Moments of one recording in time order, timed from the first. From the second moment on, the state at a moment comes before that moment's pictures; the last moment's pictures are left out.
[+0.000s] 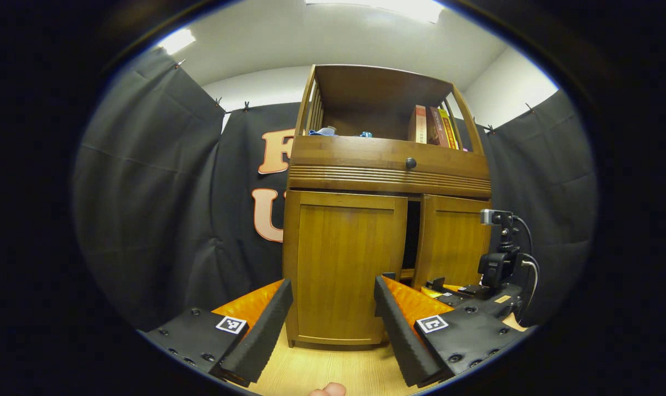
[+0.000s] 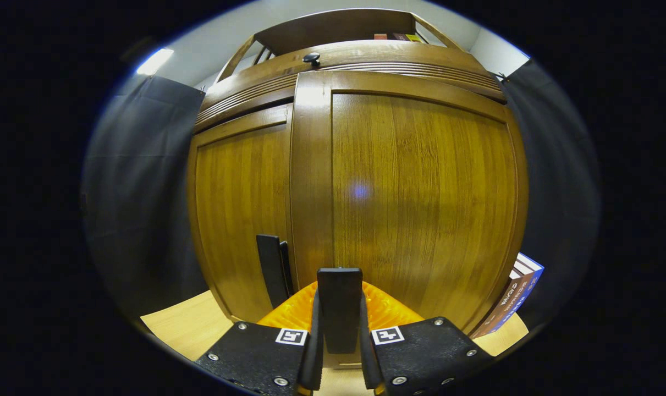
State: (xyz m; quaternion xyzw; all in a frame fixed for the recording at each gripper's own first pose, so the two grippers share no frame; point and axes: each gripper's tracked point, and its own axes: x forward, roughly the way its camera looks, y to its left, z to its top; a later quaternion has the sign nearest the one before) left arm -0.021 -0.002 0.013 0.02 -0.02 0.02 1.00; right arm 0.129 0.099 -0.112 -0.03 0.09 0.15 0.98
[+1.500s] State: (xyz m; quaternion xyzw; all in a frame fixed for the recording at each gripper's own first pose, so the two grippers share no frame) left arm 0.003 -0.058 -0.007 0.01 -0.01 -0.03 1.00; right arm 0.004 -0.043 -0.129 -0.01 0.11 0.07 0.99
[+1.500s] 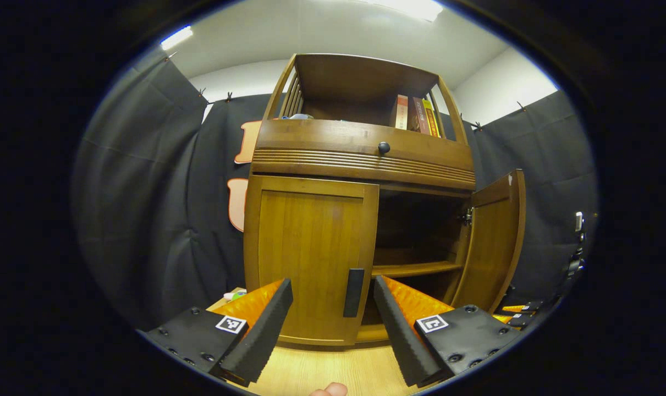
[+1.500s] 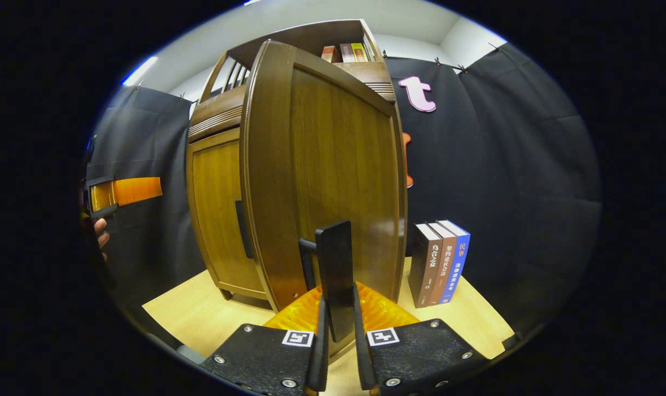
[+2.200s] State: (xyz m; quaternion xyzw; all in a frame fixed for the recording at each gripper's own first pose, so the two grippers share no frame) left arm 0.009 -0.074 -0.011 -0.01 -0.01 -0.04 1.00; right arm -0.003 -0.134 -0.122 -0.01 0.08 -0.01 1.00
